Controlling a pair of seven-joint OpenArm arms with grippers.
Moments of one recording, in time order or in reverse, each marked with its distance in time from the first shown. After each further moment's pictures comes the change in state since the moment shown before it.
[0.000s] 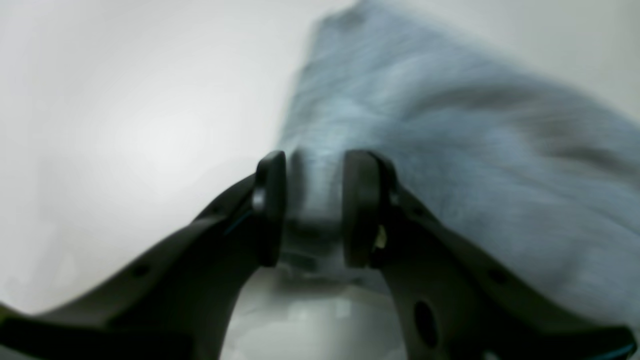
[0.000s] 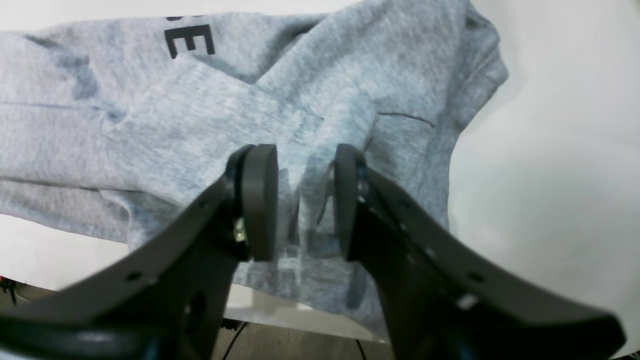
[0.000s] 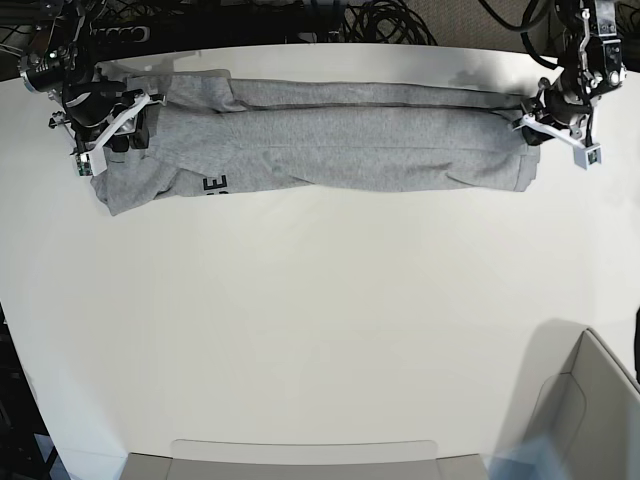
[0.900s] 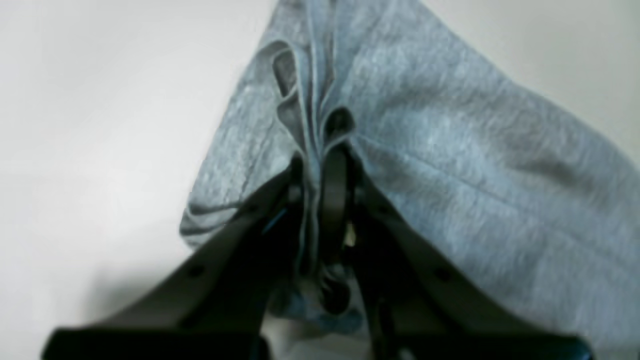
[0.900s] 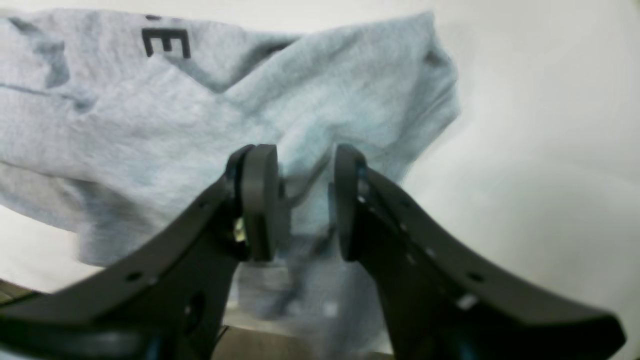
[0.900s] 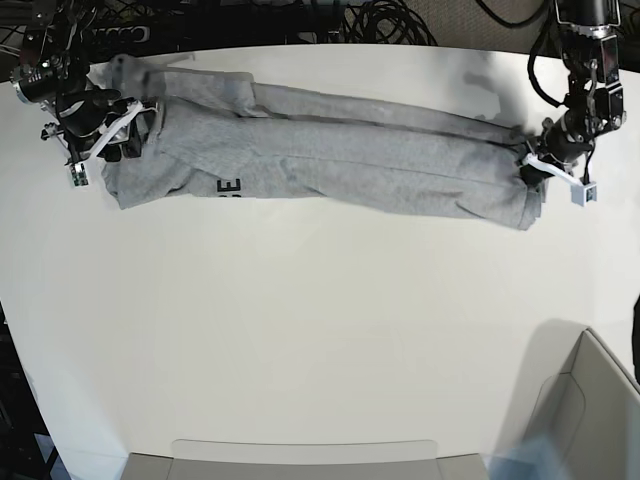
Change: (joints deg) left arm -12.3 -2.5 5.5 -22.1 -4.7 -10.2 -7.5; right arm 1.6 3.5 -0.9 -0.6 0.2 0.0 -0.2
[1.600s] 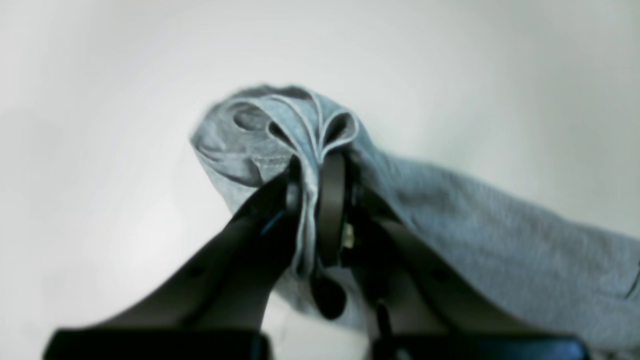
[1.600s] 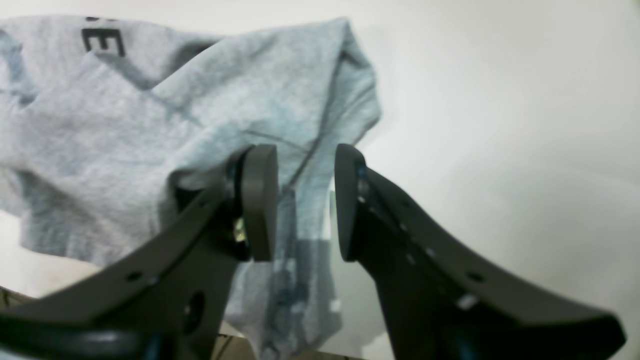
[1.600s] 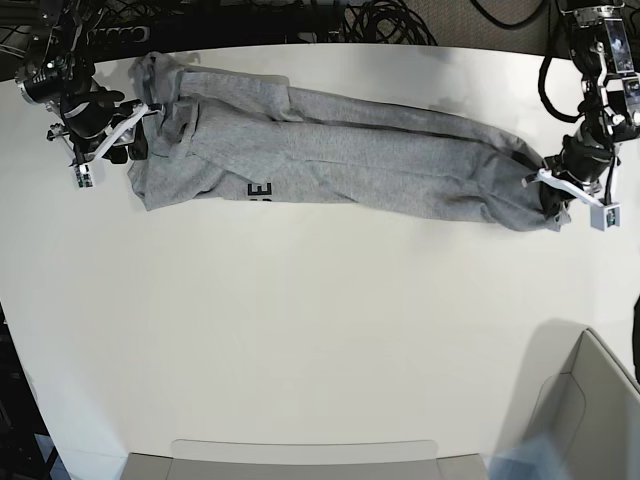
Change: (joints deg) left arm 1.7 0.9 -8.5 28.2 4.9 3.6 11.5; right arm 1.0 -2.1 -0.1 0.0 -0.1 0.0 0.0
